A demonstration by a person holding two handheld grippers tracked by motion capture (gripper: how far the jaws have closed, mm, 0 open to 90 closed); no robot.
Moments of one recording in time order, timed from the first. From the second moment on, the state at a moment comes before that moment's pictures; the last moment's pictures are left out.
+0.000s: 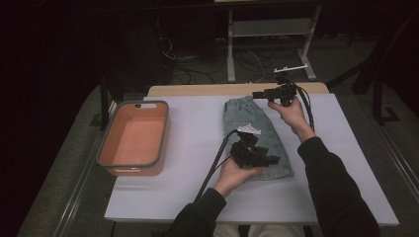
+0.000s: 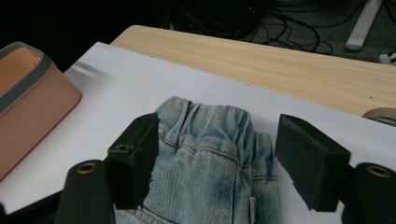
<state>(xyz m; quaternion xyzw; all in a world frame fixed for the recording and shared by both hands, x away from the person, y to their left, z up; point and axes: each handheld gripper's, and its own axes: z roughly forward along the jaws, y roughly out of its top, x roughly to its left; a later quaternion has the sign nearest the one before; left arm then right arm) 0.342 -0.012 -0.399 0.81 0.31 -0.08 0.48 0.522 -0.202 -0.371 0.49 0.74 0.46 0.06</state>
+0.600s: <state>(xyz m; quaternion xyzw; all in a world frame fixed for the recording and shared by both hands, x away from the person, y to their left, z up) 0.356 0.012 -0.375 0.82 0.30 -0.08 0.49 0.506 -0.213 -0.365 0.48 0.74 0.47 0.06</state>
